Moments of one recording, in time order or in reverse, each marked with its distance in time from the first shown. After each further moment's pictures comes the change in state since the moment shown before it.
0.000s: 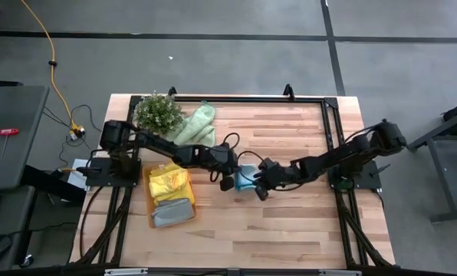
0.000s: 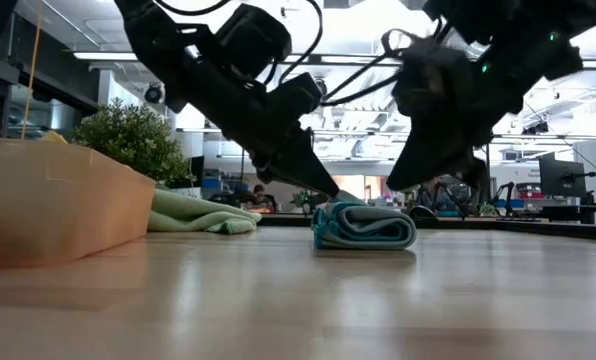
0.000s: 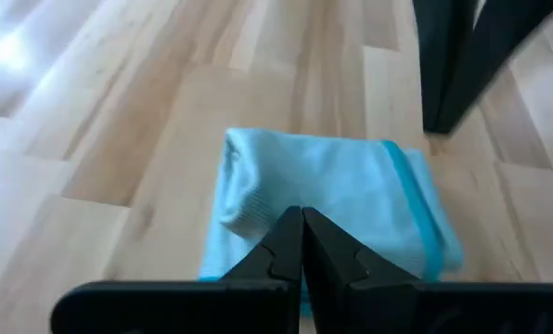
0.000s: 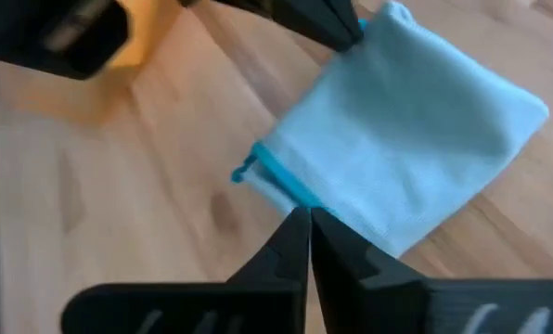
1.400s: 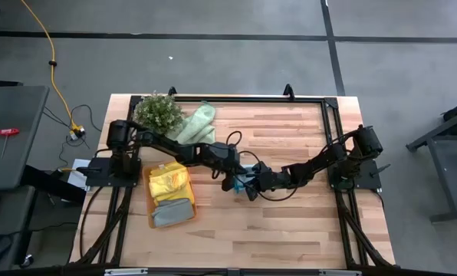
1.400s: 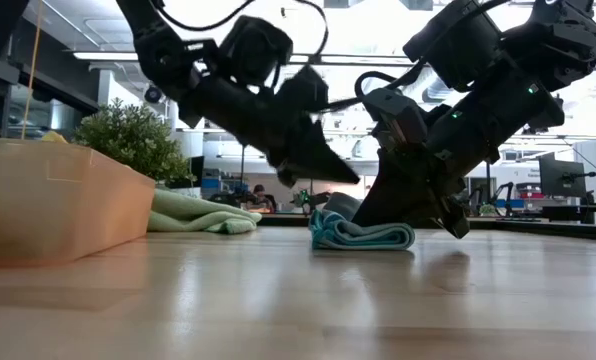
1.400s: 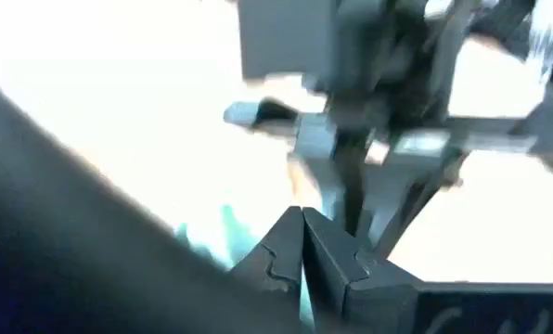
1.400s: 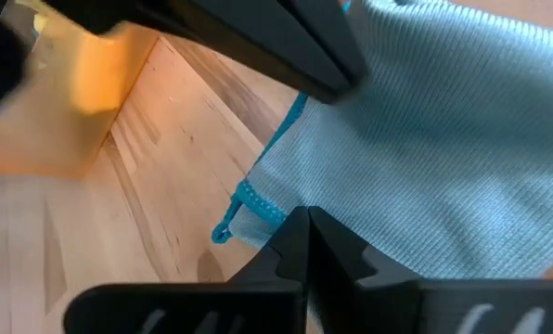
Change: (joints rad) left arm 0.036 0.051 0.001 0.193 0.188 0.038; right arm 0.004 0.274 -0.001 0.338 0.070 0.136
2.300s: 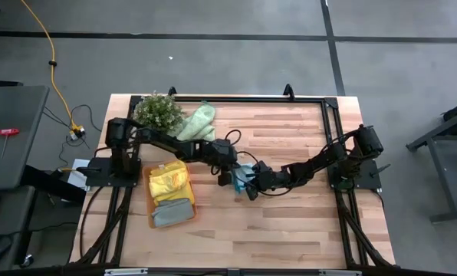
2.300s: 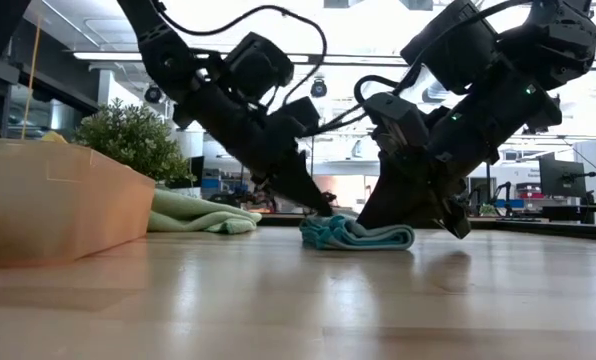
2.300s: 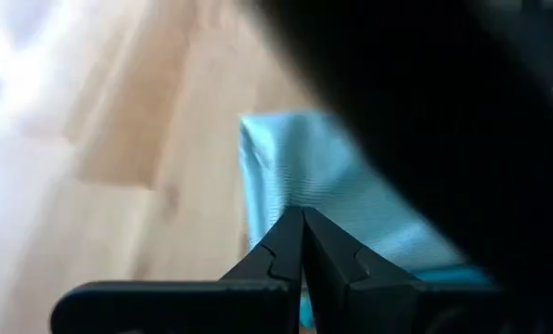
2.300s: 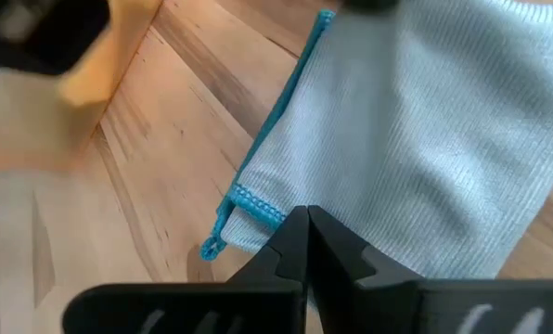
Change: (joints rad) left arm 0.050 0.000 -0.002 -0.201 -0.070 0.078; right arm -0.001 -0.002 0.003 -0.055 -0.024 -0.008
